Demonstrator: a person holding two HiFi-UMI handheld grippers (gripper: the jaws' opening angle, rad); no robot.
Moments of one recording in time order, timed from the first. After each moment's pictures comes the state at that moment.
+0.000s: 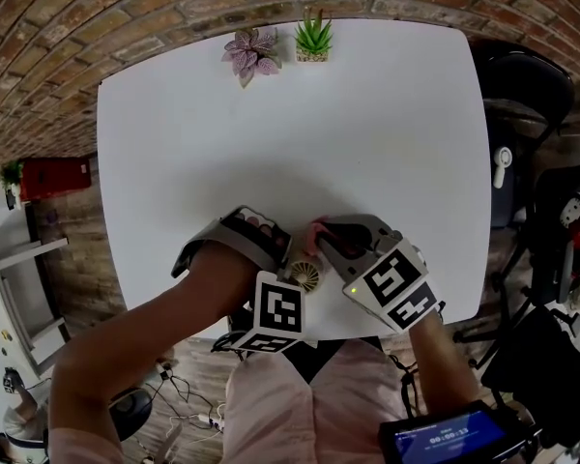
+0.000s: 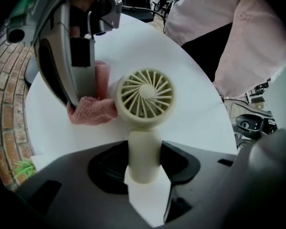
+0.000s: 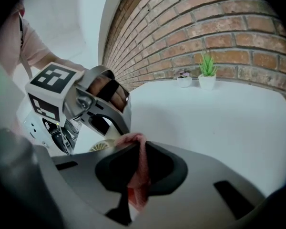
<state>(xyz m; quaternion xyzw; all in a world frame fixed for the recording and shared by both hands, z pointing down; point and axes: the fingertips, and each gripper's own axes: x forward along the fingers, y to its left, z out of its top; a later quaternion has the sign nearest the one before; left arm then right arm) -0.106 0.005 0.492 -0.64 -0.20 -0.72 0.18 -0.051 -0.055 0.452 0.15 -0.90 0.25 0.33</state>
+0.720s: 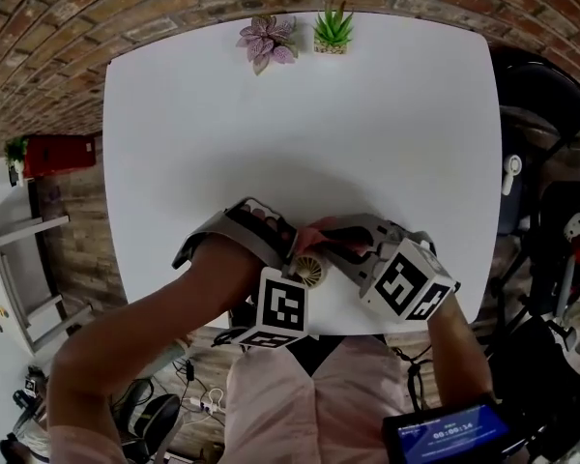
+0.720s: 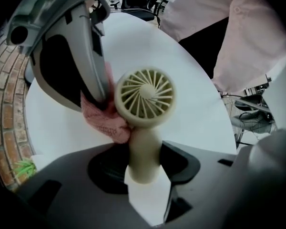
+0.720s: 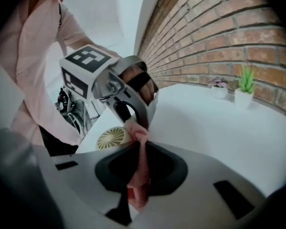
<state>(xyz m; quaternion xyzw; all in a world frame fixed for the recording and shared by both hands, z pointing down) -0.106 0.005 0.491 -0.64 -0.20 -0.72 0.18 -0.058 -0.028 0.450 -0.02 -0.94 0.13 0.33</state>
